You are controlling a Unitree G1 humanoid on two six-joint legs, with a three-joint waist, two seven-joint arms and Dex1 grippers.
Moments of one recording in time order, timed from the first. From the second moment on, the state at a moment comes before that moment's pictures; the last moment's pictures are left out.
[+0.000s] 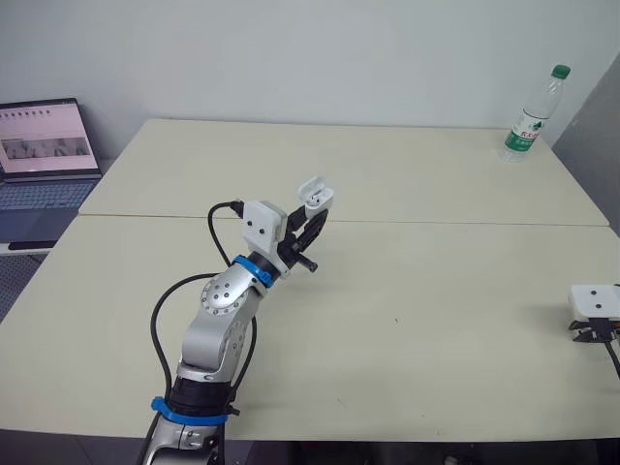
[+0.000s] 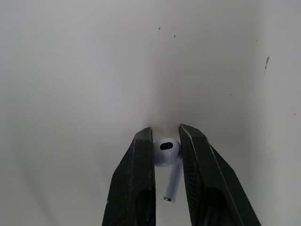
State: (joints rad) left arm -0.34 0.21 -0.05 -0.21 -0.29 0.23 -0.45; right arm -0.53 -1.22 0.25 0.90 -0.21 -0.47 1.39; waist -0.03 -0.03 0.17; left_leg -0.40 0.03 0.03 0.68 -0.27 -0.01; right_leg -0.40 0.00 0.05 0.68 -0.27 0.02
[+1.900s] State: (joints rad) left arm -0.35 0.21 -0.05 -0.21 -0.29 0.23 -0.45; right arm -0.54 -1.22 0.25 0.93 -0.26 -0.44 1.39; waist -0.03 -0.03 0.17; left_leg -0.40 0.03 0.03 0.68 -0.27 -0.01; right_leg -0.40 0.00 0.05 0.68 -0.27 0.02
